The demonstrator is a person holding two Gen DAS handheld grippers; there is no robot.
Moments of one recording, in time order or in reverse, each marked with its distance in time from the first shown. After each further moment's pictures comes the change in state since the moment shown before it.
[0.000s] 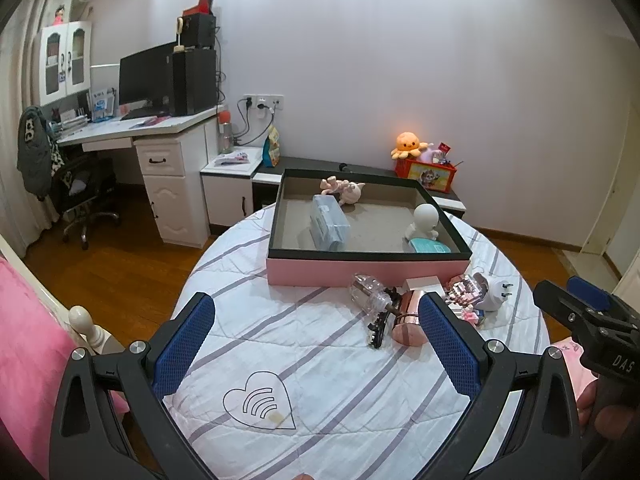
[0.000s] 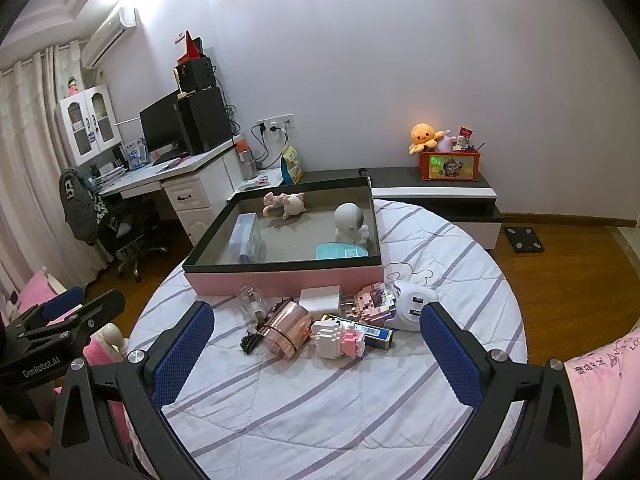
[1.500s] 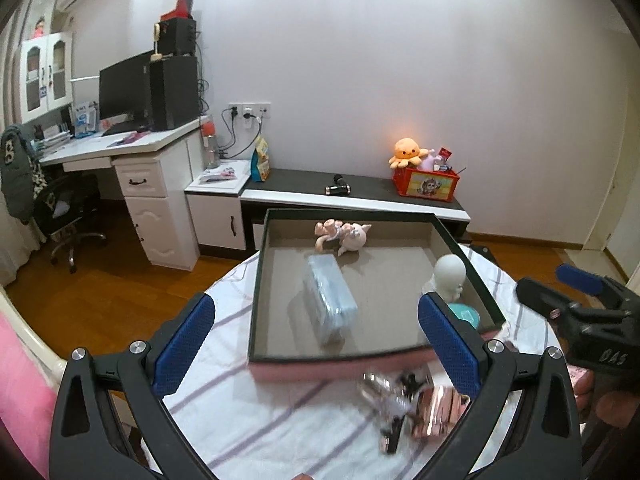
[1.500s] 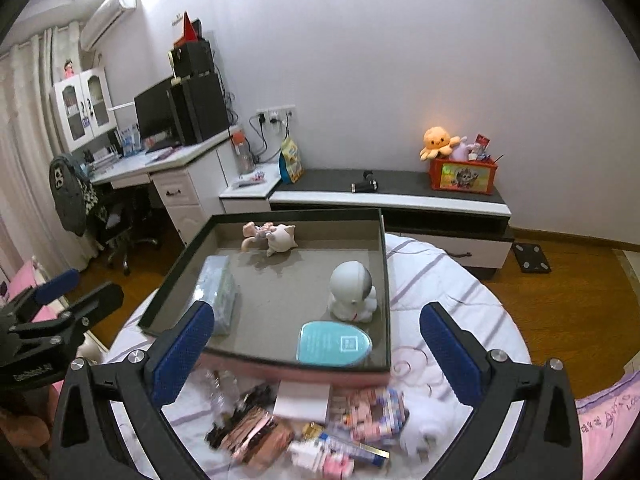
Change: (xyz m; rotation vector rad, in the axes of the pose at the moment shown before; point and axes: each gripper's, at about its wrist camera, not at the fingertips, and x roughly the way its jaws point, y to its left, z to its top) left arm 0.090 -0.003 0.071 0.040 -0.013 -0.012; right arm 0.090 -0.008 0.080 -0.053 0.038 0.000
